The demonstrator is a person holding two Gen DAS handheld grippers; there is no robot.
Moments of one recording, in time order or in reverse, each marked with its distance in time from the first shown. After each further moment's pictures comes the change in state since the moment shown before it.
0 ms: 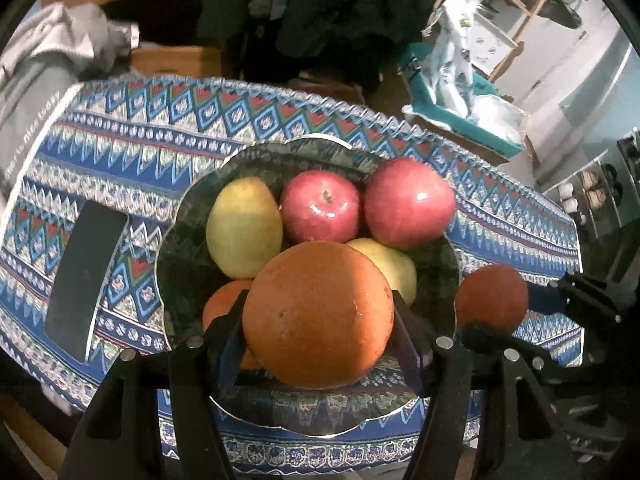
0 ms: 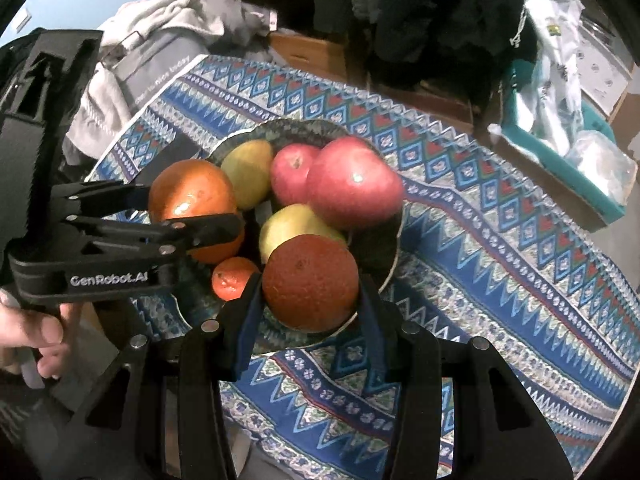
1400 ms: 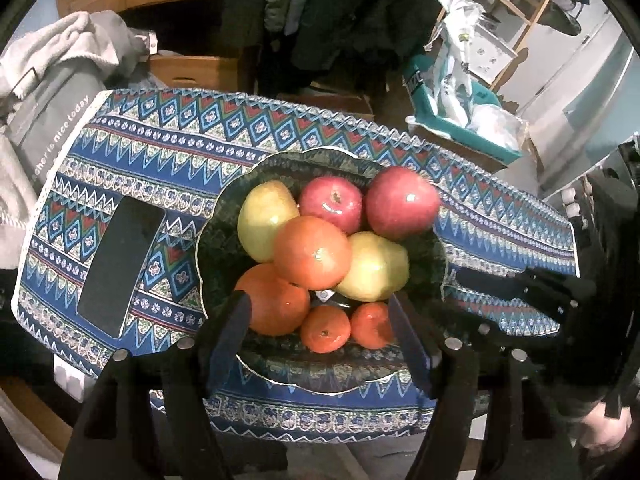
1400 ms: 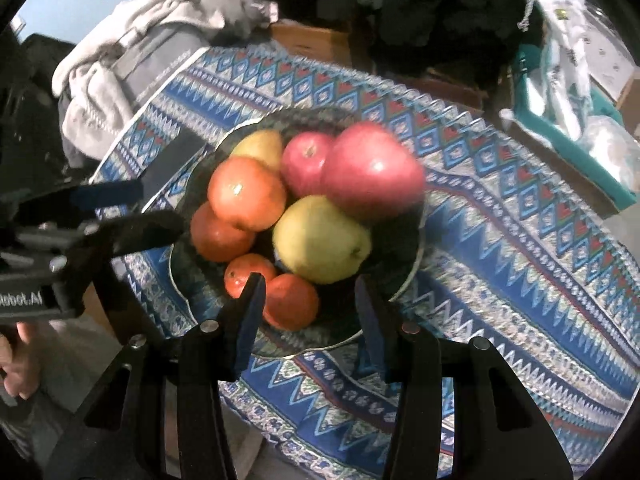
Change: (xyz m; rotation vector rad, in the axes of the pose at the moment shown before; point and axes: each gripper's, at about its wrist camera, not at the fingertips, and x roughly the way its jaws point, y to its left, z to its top) left arm -0.053 0.000 -0.009 -0.002 -0.030 0.035; right arm 0.000 0.001 0.002 0.049 0.006 0.010
